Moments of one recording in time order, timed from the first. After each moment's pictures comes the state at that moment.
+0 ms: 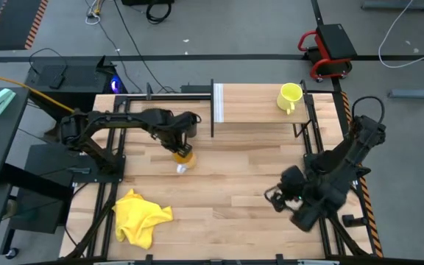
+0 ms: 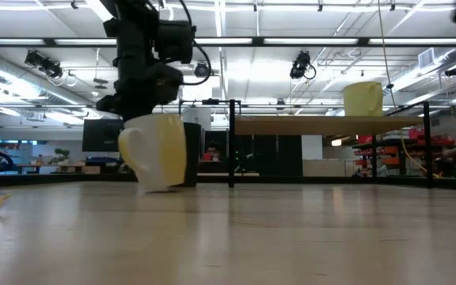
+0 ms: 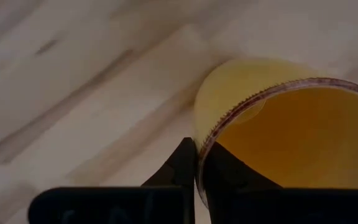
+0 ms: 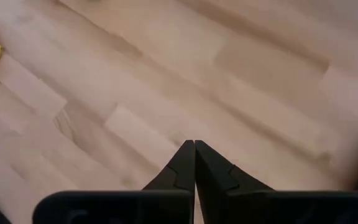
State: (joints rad) left arm 0.28 1.58 1.12 -0.92 0.11 -0.67; right arm 0.86 1.49 1.32 -1.45 0.56 1.90
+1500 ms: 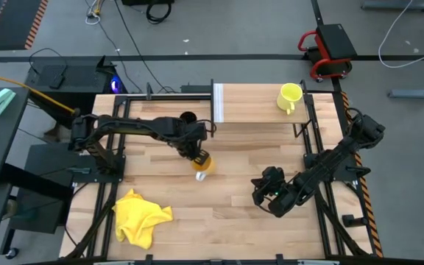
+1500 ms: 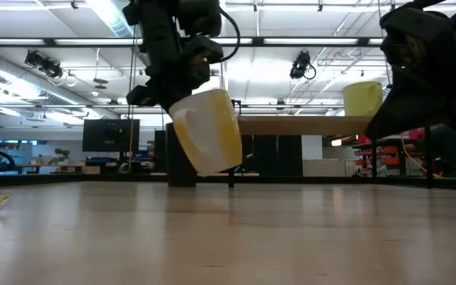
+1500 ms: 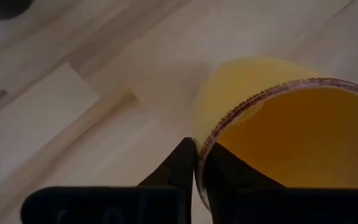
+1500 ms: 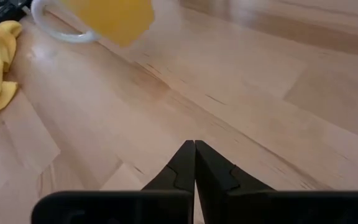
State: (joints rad) left arm 0.11 1.69 1.28 -0.80 0.10 -0.82; right arm 0.66 1.49 0.67 -0.34 0.82 1.46
